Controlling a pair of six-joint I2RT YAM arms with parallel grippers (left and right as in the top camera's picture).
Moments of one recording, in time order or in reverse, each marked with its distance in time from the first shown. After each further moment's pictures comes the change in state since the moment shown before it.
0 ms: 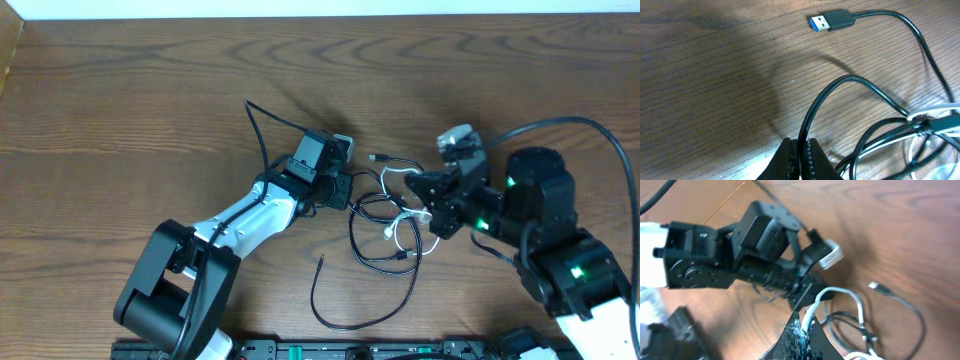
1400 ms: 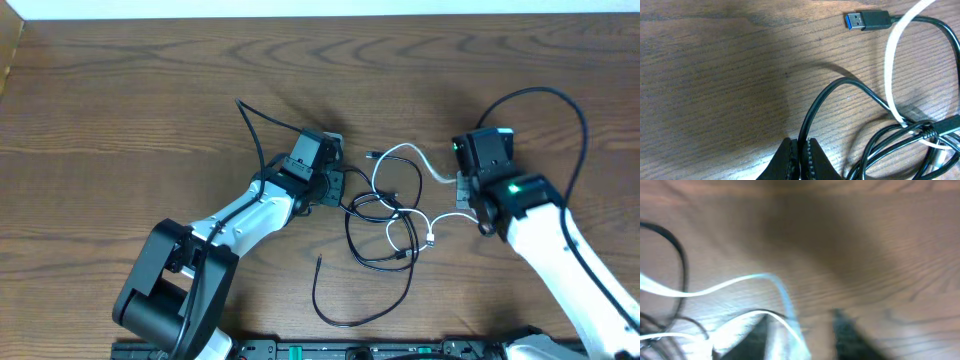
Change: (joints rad) left arm 0.019 0.000 0.000 -0.026 -0.102 -0.027; right arm -0.062 0.439 0.000 -0.235 0.900 0.171
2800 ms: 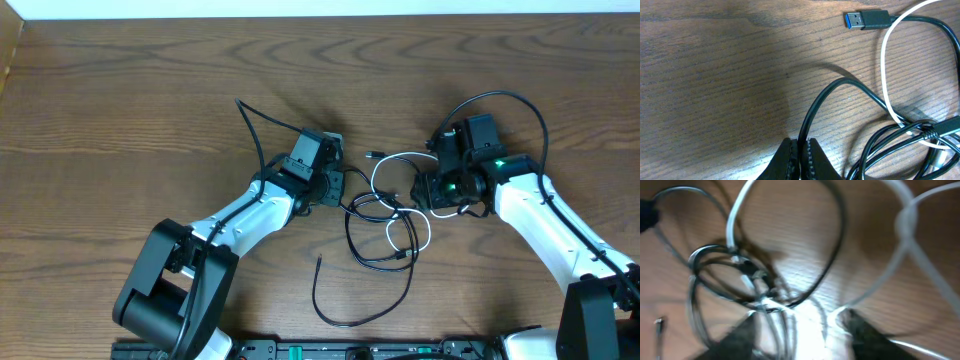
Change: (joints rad) left arm 0.000 0.000 0.000 0.000 -0.002 0.000; right arm -0.070 0.190 0.000 0.155 -0.714 -0.235
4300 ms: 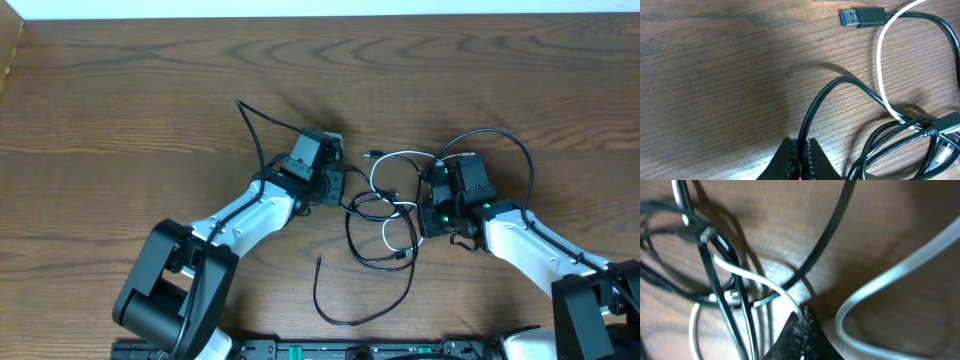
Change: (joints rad) left arm 0.000 0.000 0.000 0.000 0.000 0.000; right arm 0.040 -0.017 -0.314 0.363 0.050 0.000
